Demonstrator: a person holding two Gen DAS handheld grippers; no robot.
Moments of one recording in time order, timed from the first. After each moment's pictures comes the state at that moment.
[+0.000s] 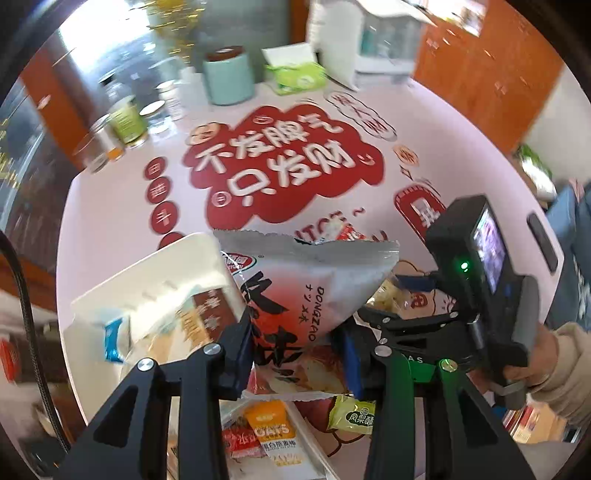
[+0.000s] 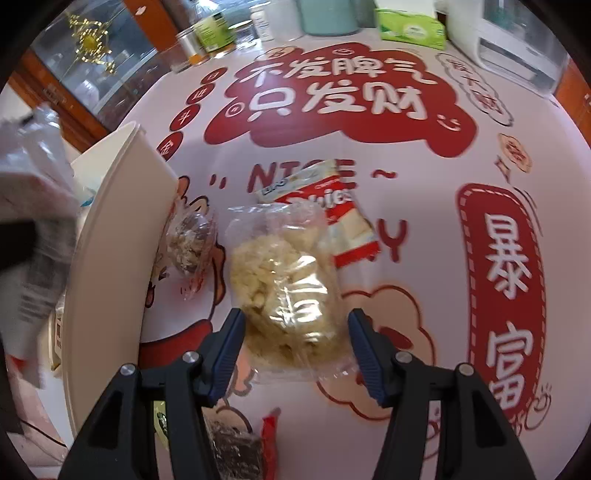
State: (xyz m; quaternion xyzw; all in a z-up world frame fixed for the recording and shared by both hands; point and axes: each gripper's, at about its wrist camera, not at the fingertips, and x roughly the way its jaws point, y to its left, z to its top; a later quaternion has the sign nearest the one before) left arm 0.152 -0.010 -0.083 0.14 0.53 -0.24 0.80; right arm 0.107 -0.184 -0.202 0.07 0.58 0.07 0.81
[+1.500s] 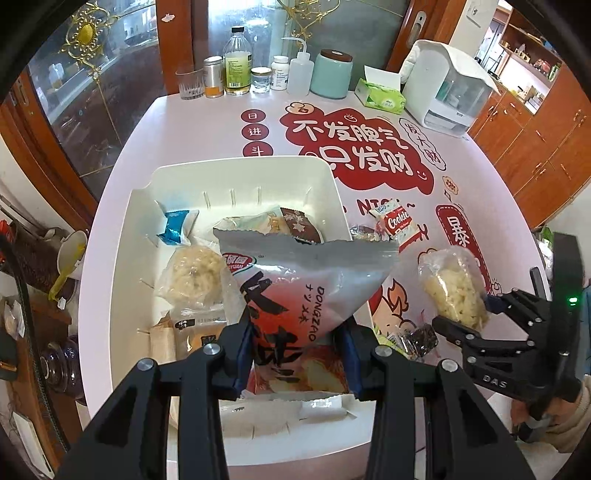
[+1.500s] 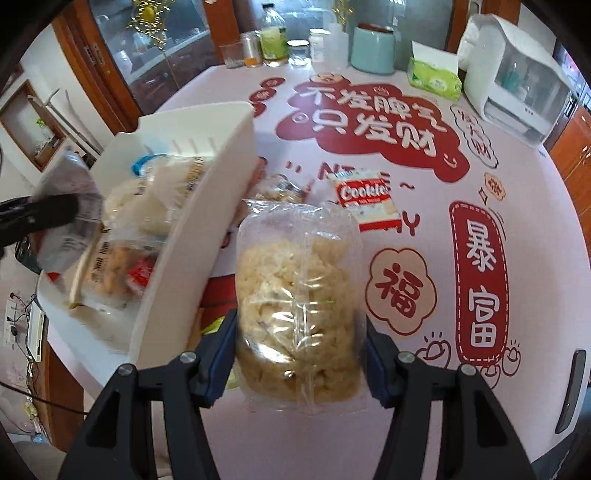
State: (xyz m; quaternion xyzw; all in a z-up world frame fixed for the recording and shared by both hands) left arm 0.082 0.120 -0.085 0.01 0.54 -0.15 0.83; right arm 0.020 -0.120 -0.132 -0.01 0.55 0.08 0.83
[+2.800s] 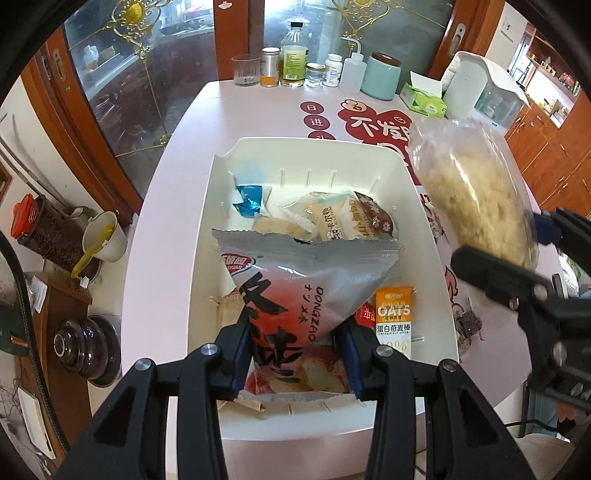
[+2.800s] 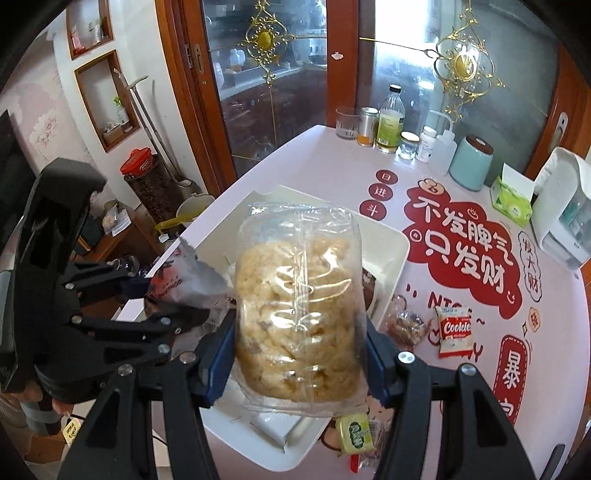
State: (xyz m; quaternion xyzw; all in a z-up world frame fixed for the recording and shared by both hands) left arm 0.064 0.197 -0.095 0.00 0.54 -0.10 0.84; right arm 0.040 0.023 -0.042 -0.08 0.45 0.19 0.87
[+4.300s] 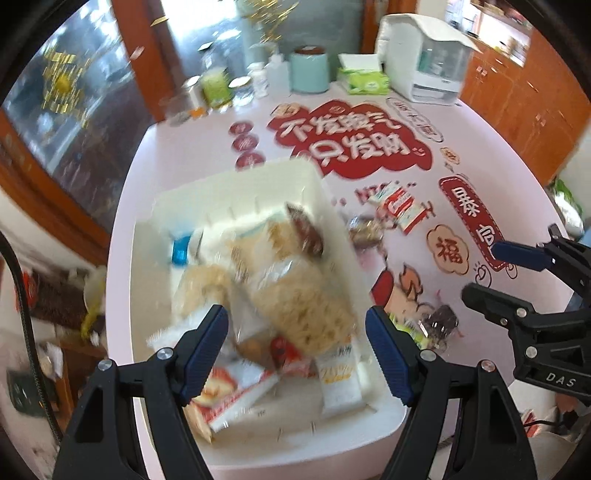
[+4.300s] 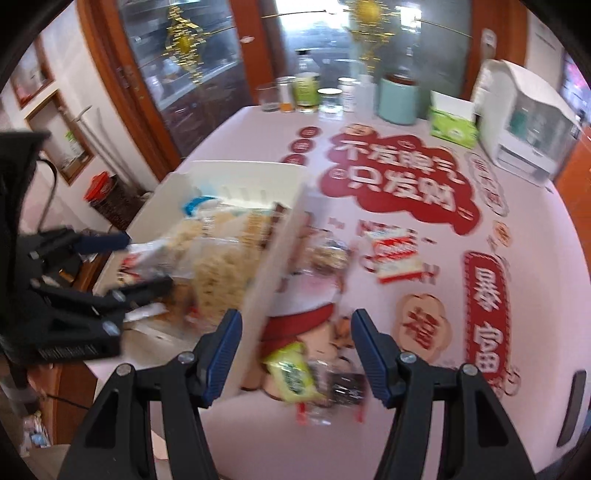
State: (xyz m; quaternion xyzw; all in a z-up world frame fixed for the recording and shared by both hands) left arm 0.072 0.081 -0.073 0.13 0.51 -0.16 0.83; right arm 0.009 -0.103 -0.076 0.01 0.49 0.11 0.86
